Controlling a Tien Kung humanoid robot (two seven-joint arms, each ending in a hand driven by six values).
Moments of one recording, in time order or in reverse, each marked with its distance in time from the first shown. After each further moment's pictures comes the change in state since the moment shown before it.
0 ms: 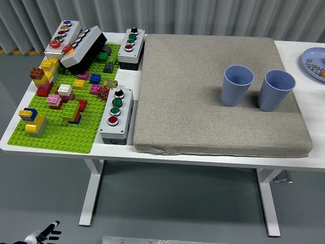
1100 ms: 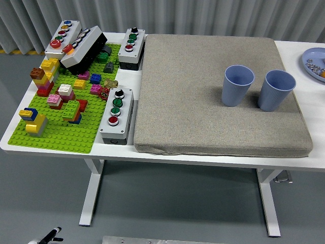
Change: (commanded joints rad) left arm 0.026 -0.021 -0.079 0.000 0.057 -0.007 0.043; right arm -0.017 0.024 -0.029 0.006 -0.018 -0.001 0.011
